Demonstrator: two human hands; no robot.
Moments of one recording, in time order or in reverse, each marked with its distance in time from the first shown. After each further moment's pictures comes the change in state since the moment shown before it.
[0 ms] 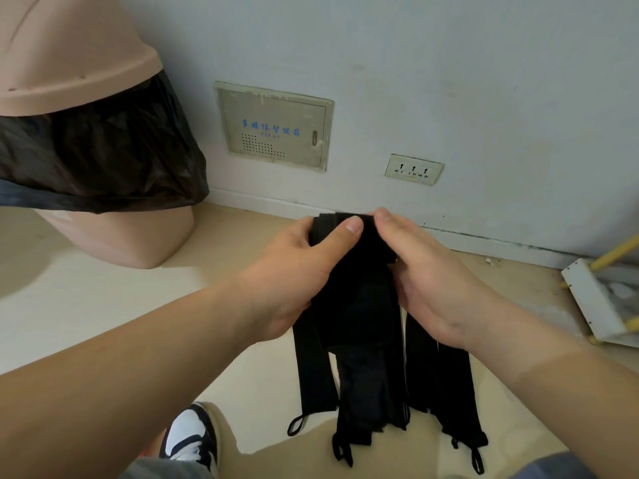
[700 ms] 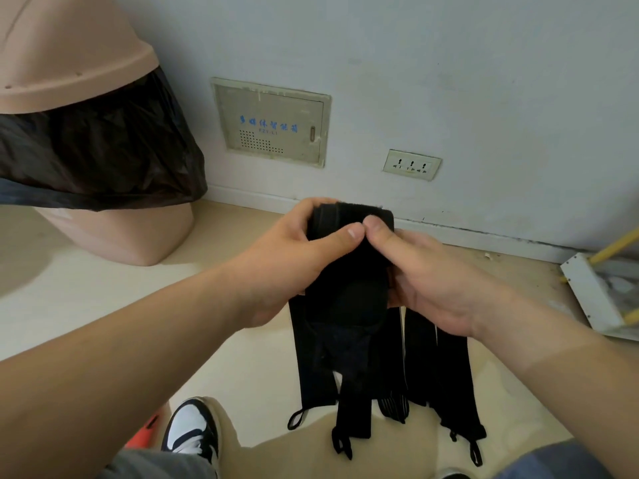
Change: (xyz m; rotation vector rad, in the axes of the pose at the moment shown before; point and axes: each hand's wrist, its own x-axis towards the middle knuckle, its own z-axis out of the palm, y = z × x) left_hand -0.003 0.007 -0.009 0.118 -0.042 0.094; right_hand -0.005 -0.008 -0.012 -0.151 -0.109 0.088
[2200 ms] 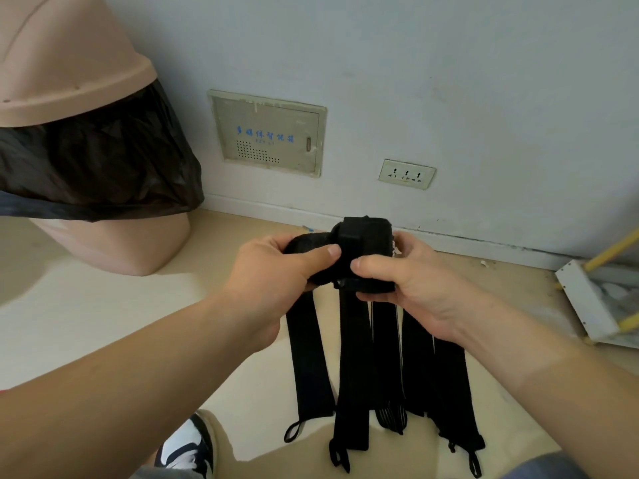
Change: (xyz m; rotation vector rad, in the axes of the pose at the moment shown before) left_hand 0.006 -0.016 0.005 -0.064 0.330 -0.049; right_hand 0.022 0.020 -0.013 0.053 0.249 0.009
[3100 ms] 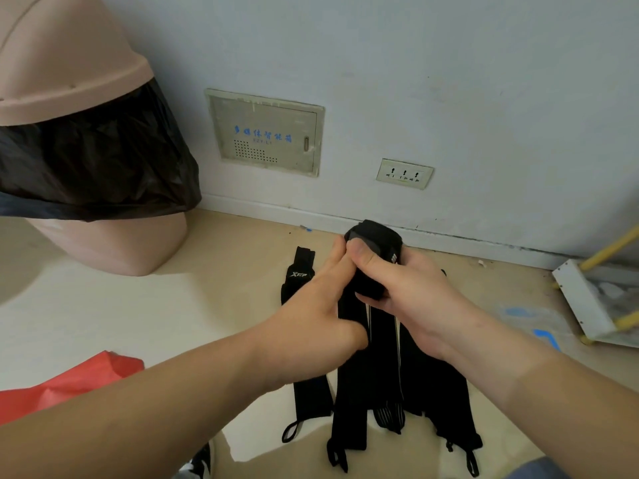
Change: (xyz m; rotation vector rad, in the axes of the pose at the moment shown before) left_hand -0.024 -0.017 0.019 0.402 -0.491 0.199; right_hand -0.020 0.000 0.017 0.124 0.049 -0.019
